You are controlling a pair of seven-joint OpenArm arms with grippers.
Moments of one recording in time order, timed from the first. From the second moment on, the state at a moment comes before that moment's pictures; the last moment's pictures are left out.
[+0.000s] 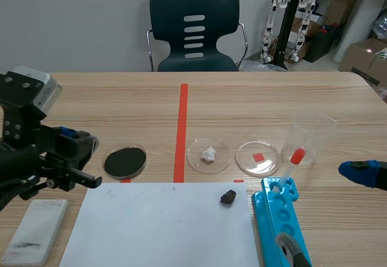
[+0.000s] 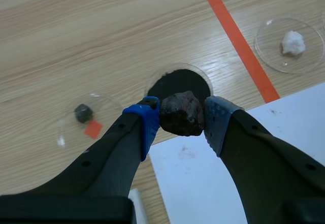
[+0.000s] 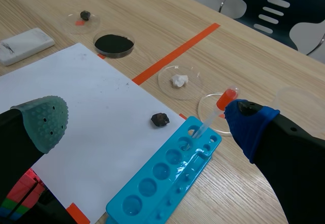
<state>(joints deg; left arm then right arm) 22.9 -33.9 12.6 110.6 -20.5 3.8 17.3 -63.1 26.0 11.5 116.8 -2.5 25.3 32.0</state>
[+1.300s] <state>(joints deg) -13.2 -12.3 22.7 65.1 -20.5 8.7 35.1 -63.1 26.0 11.5 116.8 -2.5 25.3 32.0</state>
